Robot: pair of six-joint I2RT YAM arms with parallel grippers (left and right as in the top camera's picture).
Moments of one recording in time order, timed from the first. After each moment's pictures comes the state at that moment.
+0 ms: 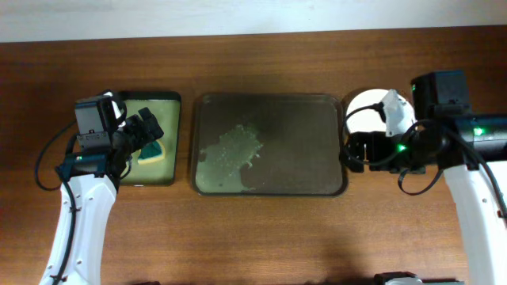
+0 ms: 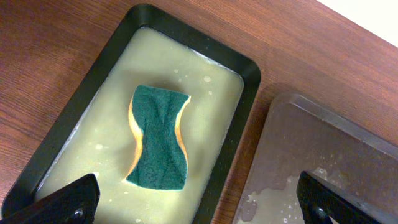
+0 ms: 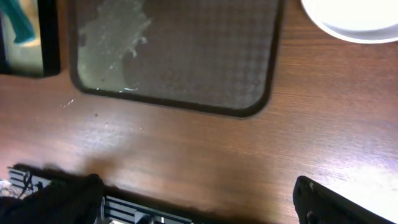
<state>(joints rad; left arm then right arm) 0.11 1.36 1.03 -0.52 0.04 -0.35 0.04 1.35 1.55 -1.49 -0.33 0.07</state>
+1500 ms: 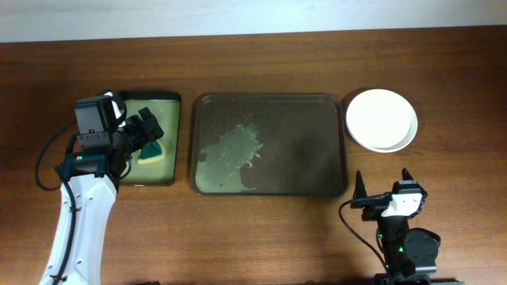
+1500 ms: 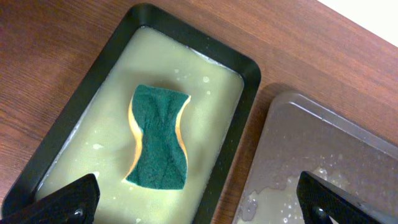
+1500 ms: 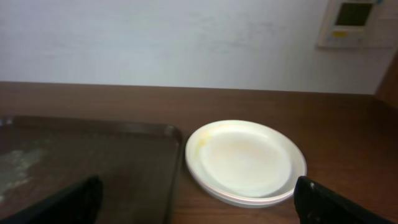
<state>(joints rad) 0.11 1.36 1.03 -0.52 0.04 -0.35 -0.01 0.01 0.01 -0.07 0.01 -0.03</state>
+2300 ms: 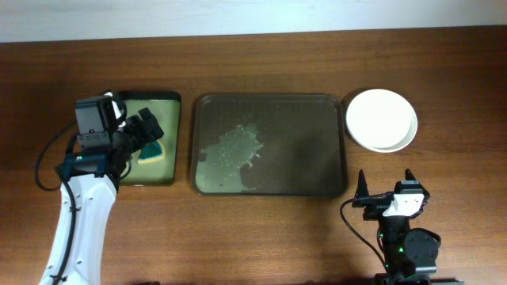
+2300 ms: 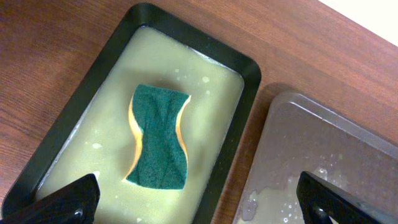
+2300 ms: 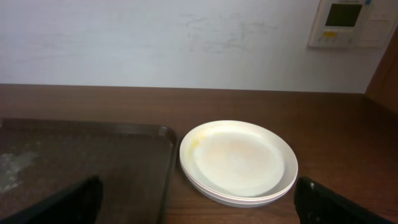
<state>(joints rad) 0.11 1.36 1.03 -0.53 0.04 -0.35 -0.01 0.01 0.01 -0.07 0.03 -0.03</state>
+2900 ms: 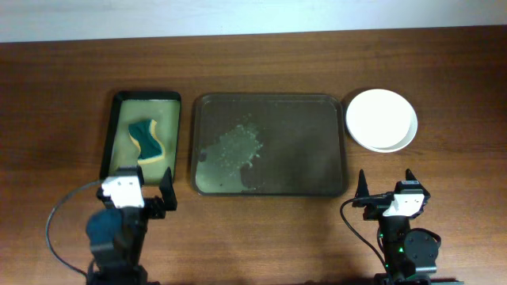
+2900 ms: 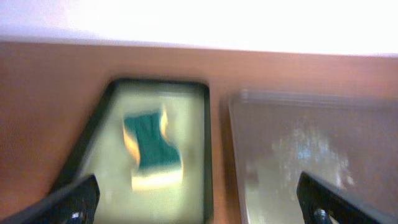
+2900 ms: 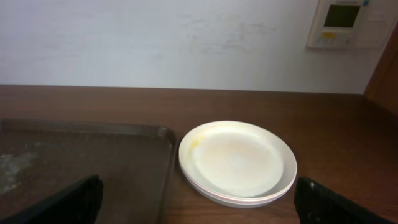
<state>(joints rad) 0.10 0.45 0.30 -0.17 0.13 -0.02 -0.01 0.01 0.01 -0.07 0.03 -0.03</state>
